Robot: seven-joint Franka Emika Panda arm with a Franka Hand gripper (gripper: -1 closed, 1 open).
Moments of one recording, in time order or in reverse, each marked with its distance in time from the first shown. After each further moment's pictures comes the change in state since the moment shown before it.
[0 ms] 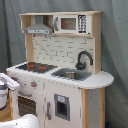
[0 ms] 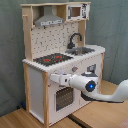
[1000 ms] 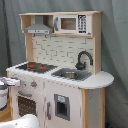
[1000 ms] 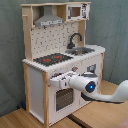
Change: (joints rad) arm 0.000 -0.008 -0.003 0.002 -0.018 0.000 -0.281
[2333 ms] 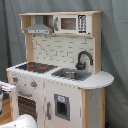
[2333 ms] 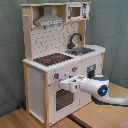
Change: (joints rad) arm 0.212 0.000 -0.002 -0.194 0.000 -0.016 0.074
